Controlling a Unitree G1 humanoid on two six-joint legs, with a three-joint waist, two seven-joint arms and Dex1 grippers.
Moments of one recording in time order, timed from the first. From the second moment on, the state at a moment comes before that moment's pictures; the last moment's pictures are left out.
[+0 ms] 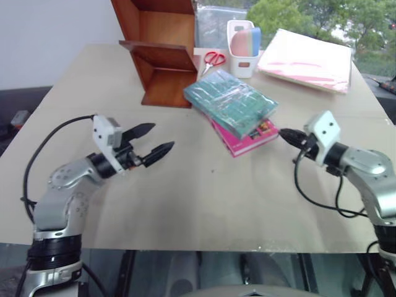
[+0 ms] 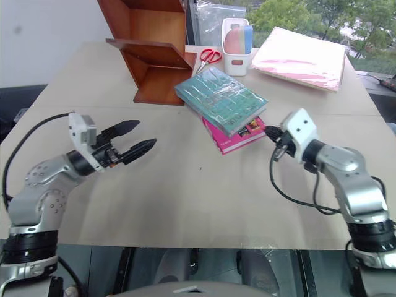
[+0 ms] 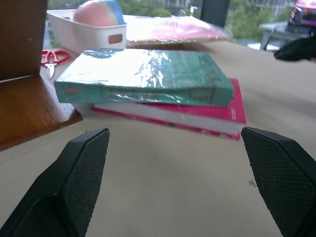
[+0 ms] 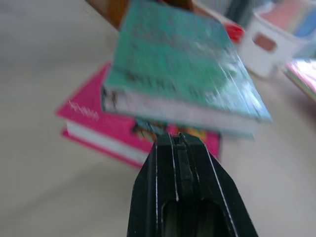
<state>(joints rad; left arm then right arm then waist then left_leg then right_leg) -0.22 0.63 0.25 -0.16 -0.59 0.38 -0.87 -0.37 -0.61 0.02 -0.25 0.27 0.41 0.67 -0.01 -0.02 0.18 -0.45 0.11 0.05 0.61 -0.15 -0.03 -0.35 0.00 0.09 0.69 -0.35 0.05</state>
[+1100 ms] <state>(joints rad) -0.13 0.60 0.26 -0.23 -0.57 0.37 -0.79 -1.13 -0.26 0.28 0.96 -0.17 -0.09 0.82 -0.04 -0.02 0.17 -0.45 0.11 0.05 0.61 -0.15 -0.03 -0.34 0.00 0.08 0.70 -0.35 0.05</state>
